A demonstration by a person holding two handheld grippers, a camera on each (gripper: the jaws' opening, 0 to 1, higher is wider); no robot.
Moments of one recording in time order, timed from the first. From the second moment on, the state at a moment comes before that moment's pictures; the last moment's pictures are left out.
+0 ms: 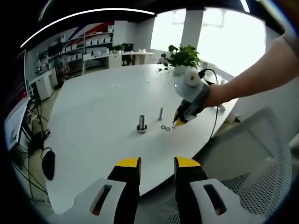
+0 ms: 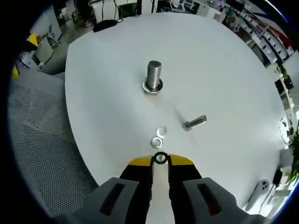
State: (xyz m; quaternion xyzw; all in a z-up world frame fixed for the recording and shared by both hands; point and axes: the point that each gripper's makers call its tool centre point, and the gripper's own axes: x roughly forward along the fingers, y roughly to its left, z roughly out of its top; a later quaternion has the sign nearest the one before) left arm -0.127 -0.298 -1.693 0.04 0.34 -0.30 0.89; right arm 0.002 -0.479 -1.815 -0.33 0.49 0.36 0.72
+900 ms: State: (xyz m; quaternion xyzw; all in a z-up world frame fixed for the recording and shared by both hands) left arm -0.124 -0.297 -1.690 0.04 0.33 -0.29 0.90; right arm 0.057 -0.463 -1.784 -0.36 0.45 0.36 0.74
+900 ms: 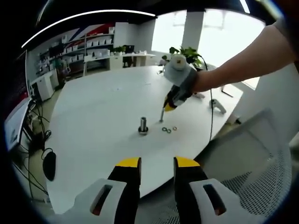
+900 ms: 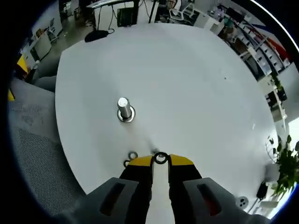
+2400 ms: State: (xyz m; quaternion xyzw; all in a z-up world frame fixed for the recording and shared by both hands) left arm -0.125 -0.295 -1.698 0.04 0.35 -0.29 0.89; right arm 0.064 -0.473 -1.848 -0.34 0.50 0.35 0.71
